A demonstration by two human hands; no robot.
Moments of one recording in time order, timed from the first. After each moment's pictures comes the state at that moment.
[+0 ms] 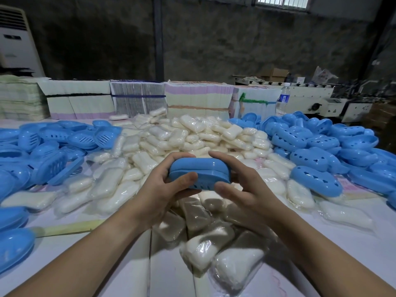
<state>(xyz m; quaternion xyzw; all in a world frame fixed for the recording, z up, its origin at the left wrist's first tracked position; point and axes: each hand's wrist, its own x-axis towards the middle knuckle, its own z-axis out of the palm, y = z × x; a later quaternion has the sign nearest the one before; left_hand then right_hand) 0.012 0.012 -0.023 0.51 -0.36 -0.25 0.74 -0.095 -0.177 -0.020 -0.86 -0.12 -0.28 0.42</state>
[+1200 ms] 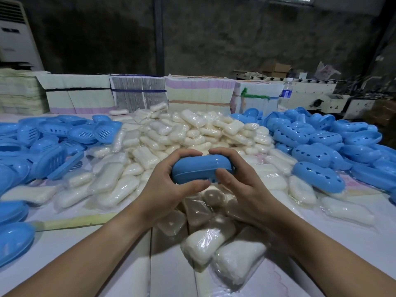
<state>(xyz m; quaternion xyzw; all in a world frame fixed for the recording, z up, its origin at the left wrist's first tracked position) 0.005 0.005 -0.028 0.59 -0.40 -0.10 0.69 -0.087 -0.172 -0.031 -0.79 -0.13 -0.23 0.55</state>
